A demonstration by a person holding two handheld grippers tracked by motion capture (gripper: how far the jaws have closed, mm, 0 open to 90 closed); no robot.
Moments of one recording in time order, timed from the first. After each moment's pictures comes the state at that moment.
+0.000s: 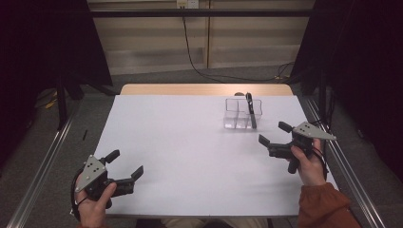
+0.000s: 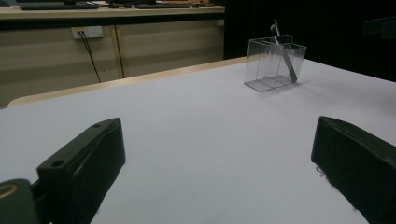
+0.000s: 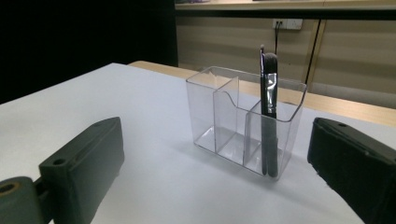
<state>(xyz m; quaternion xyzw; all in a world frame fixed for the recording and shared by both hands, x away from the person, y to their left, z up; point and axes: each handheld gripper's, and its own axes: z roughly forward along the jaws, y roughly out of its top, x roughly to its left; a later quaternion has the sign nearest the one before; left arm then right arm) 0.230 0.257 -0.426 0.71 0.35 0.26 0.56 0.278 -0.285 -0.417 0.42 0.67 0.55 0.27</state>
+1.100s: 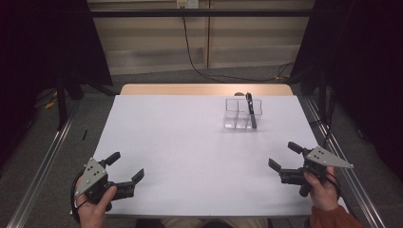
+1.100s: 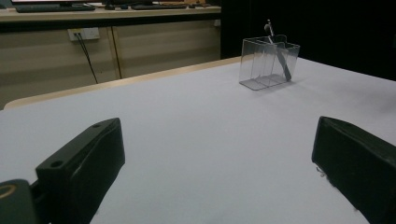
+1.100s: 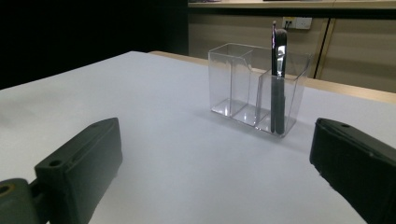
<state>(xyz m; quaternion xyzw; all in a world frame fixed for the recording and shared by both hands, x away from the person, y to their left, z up) 0.223 0.255 -0.425 0.71 0.35 0.26 0.56 0.218 -0.301 -0.437 0.41 0.68 0.55 0.27</state>
